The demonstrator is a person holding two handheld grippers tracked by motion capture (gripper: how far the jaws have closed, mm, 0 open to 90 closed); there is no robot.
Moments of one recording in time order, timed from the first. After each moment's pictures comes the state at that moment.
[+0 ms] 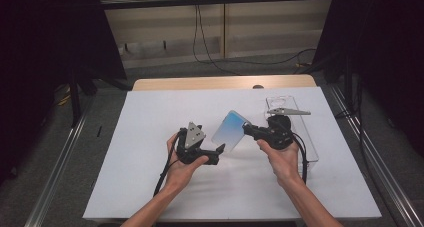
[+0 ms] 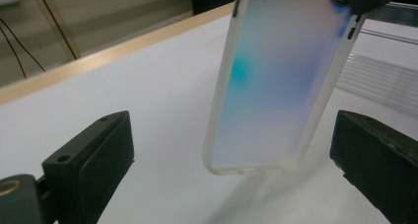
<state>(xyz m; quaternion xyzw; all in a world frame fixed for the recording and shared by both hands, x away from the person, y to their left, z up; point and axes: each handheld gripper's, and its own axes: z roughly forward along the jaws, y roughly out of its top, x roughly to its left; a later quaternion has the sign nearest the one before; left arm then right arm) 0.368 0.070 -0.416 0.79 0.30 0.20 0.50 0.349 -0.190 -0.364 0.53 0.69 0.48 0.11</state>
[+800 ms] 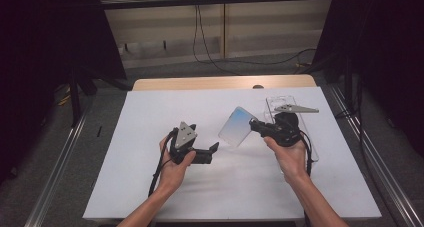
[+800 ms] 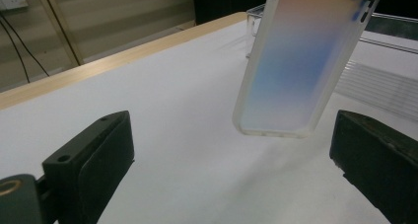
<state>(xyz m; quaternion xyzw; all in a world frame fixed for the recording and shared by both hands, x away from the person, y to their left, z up) 0.368 0.090 -0.415 0.78 0.30 0.20 0.52 0.350 -0.206 -0.358 0.52 0.69 0.48 0.14</state>
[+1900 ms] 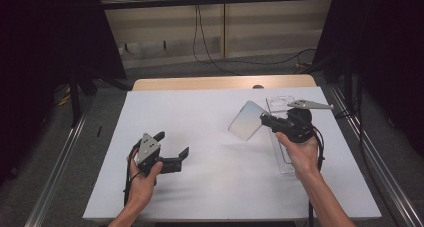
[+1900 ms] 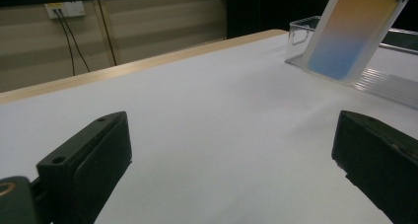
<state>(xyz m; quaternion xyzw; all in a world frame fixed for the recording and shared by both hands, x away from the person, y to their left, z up) 0.341 0.174 -0.419 0.73 0.34 0.25 0.54 0.349 -0.233 -0.345 0.51 0.69 0.49 0.17</state>
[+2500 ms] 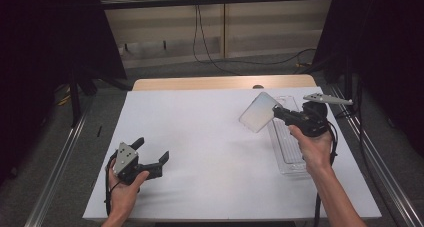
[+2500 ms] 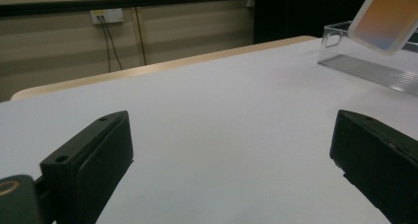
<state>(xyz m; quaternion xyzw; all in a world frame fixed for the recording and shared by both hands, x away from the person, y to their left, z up) 0.324 0.219 -0.427 0.70 0.36 0.29 0.54 0.350 -0.261 -0.329 0.52 0.67 0.50 0.19</state>
